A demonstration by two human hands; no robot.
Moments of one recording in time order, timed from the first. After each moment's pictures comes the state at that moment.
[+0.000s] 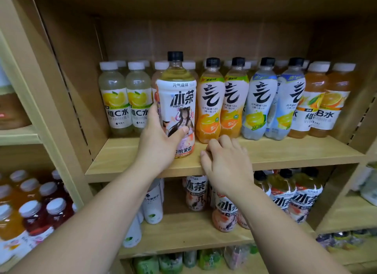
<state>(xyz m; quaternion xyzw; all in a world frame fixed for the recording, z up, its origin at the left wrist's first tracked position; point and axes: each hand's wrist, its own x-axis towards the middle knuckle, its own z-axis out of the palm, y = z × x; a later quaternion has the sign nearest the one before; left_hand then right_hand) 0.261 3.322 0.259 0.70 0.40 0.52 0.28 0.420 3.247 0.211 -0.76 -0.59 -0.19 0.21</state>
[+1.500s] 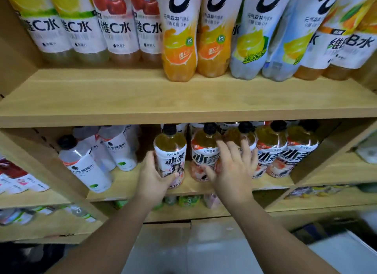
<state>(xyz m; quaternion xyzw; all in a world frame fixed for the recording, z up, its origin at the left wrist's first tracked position) 0.303 3.281 -0.001 0.64 0.55 0.35 0.40 0.492 3.196 0.044 -0.80 -0.54 -0.12 0.24</state>
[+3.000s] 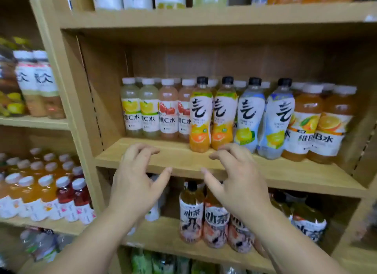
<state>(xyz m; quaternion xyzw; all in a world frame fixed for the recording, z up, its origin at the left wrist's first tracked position) 0.257 3.207 0.216 0.73 0.48 0.48 -0.04 0.491 3.169 0.230 -0.52 -0.72 -0.19 0.42</state>
